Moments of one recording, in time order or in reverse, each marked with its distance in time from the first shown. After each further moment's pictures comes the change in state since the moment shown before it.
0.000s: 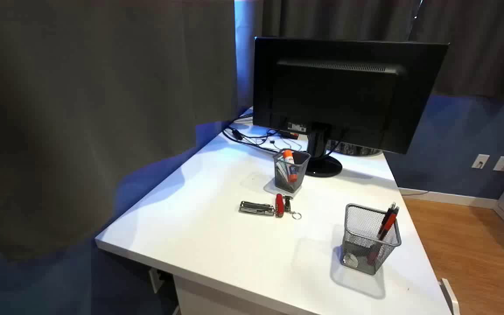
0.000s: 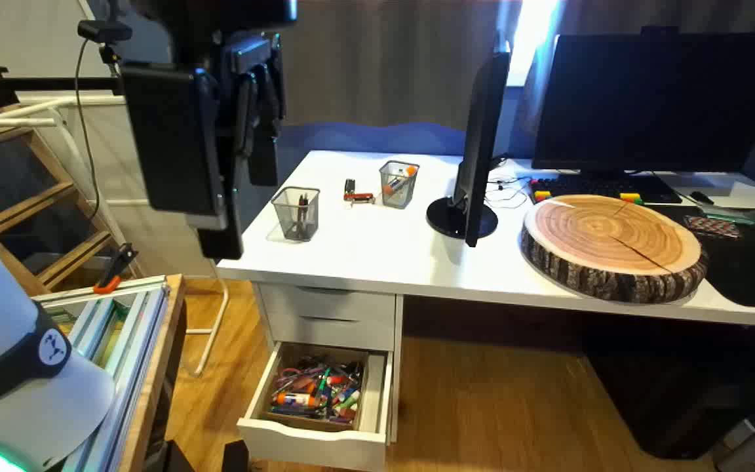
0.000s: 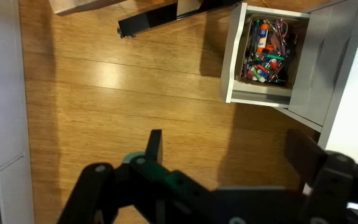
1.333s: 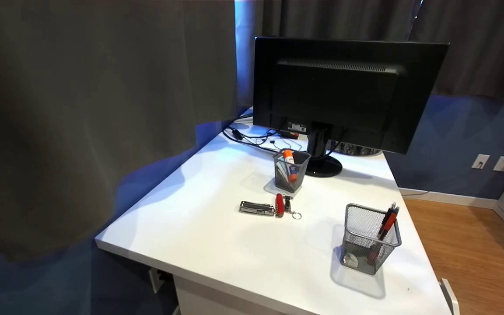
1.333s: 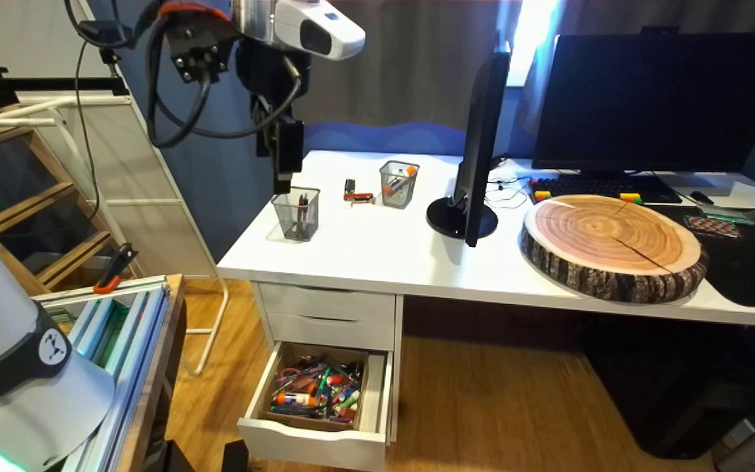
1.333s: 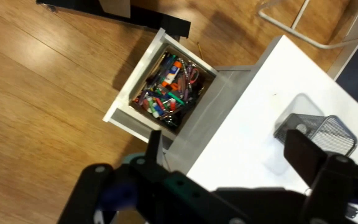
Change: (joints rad) arm 0.440 0.222 0.190 -0.045 0.342 0.214 -0.081
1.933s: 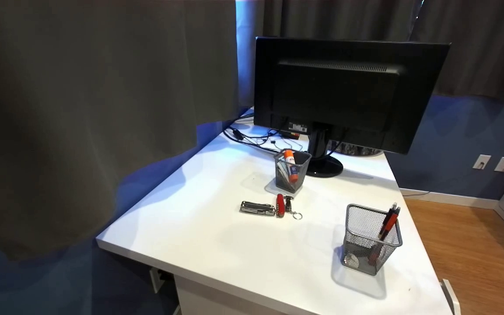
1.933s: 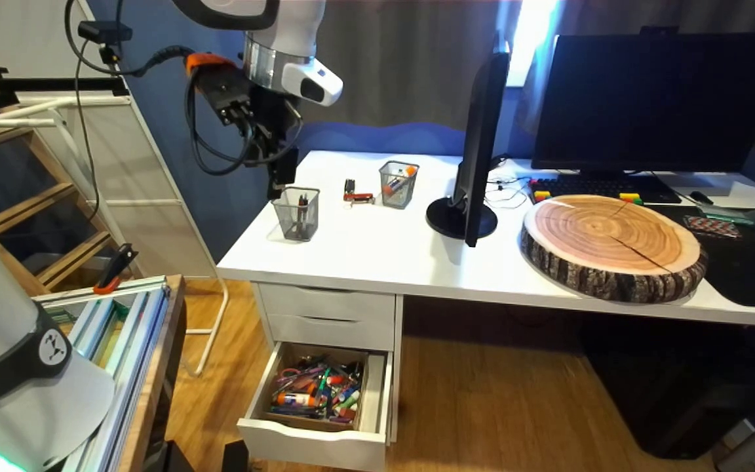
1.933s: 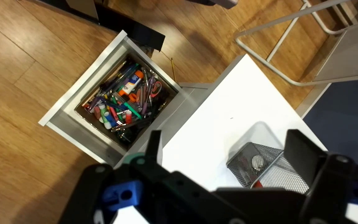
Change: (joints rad) arm 0.123 0.231 0.111 0.058 0.144 0.126 -0.060
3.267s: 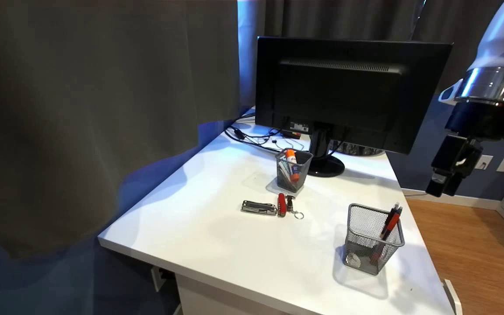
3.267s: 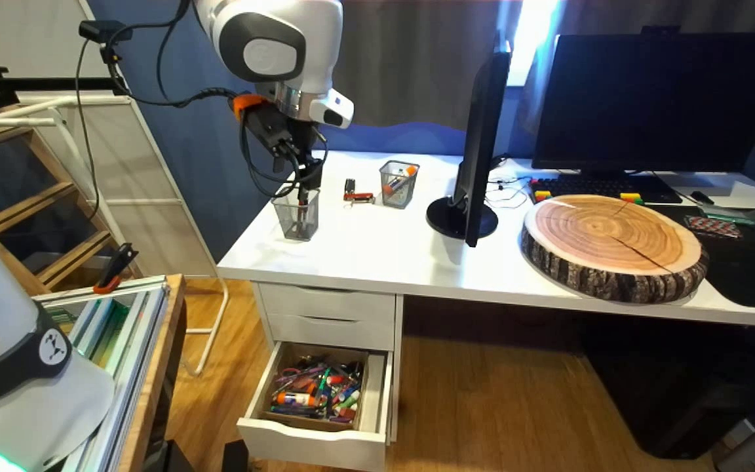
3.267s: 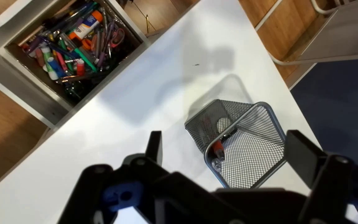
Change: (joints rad) arm 0.029 0.366 0.129 0.194 0.100 0.293 -0.080
